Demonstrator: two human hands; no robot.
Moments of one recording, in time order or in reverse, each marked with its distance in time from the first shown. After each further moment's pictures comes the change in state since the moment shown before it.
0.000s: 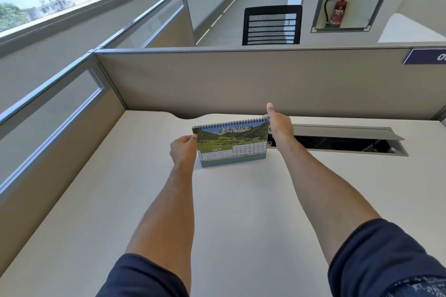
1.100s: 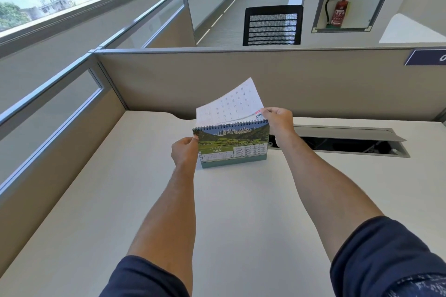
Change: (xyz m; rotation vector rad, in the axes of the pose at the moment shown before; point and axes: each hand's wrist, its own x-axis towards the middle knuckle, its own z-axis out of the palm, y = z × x) left_hand 0.004 -0.006 0.004 0.027 0.018 0.002; right_hand -0.001 -0.011 -0.002 0.241 -0.071 -0.087
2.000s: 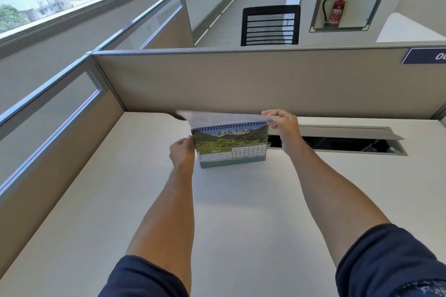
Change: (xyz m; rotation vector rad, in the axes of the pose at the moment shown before) left_hand -0.003 0.006 -0.002 -0.137 -0.019 -0.092; right_hand -0.013 0.008 -0.027 0.167 -0.158 -0.116
